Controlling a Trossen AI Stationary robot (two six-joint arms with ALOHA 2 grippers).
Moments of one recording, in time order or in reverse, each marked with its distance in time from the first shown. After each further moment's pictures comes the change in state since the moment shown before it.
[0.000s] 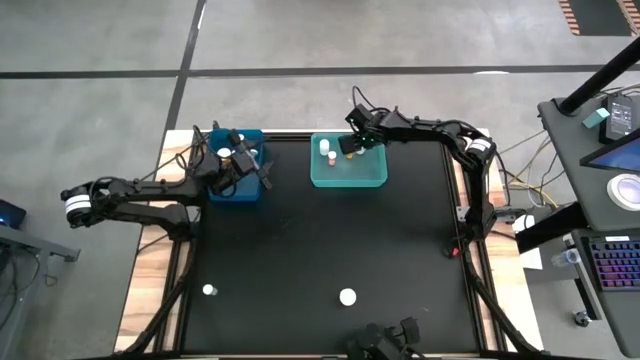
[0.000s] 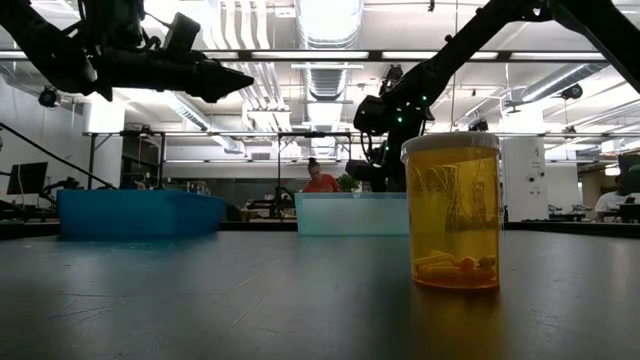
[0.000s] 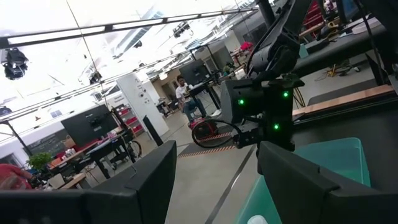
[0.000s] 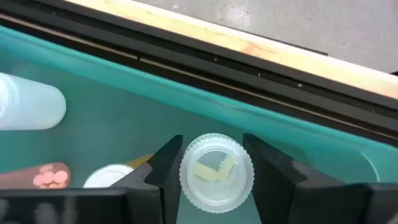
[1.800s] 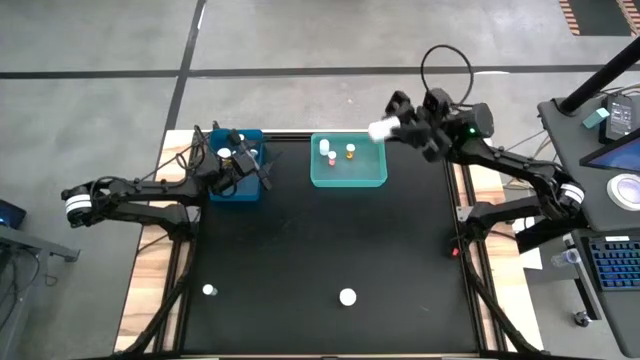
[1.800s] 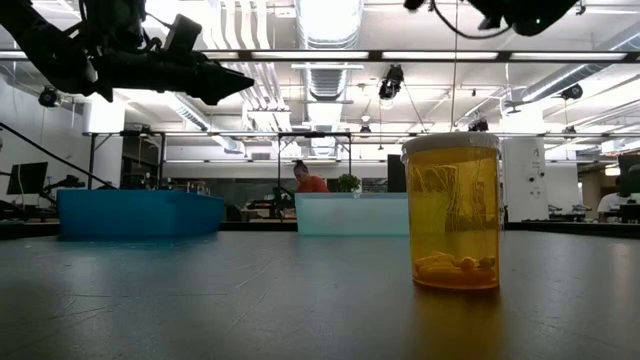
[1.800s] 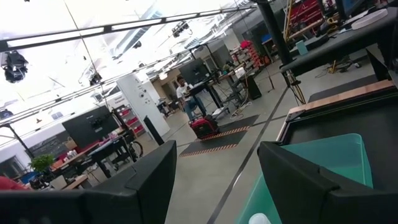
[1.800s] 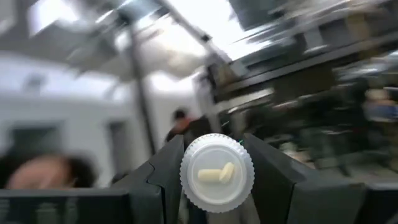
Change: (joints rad) left arm 0.000 0.007 0.000 0.001 0.000 0.019; right arm 0.028 -0.777 -0.514 1.635 -1.023 0.278
